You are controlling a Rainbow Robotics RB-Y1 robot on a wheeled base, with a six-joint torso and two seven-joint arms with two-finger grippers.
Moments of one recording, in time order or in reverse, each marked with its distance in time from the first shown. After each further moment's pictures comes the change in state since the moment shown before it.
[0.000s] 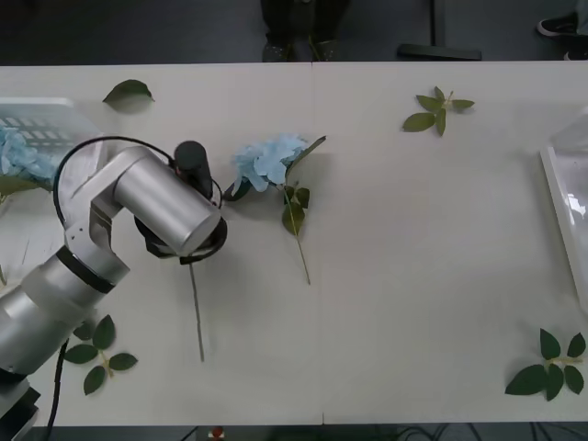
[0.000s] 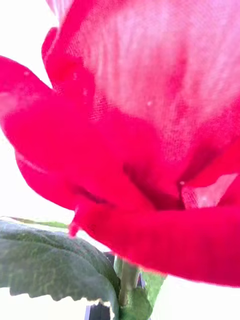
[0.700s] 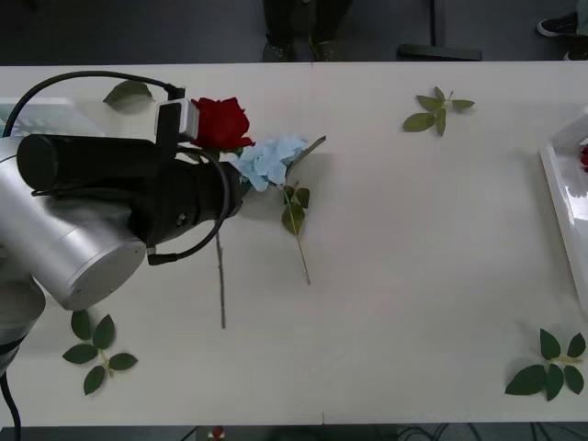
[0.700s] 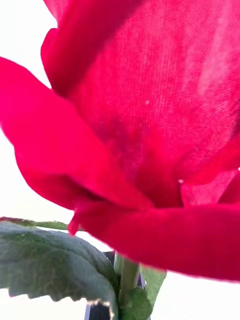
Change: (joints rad) right arm 0.001 0.000 -0.007 0.000 -0.094 -0.017 0.026; left arm 0.189 0.098 0.144 -0.674 0.129 -0.177 -0.108
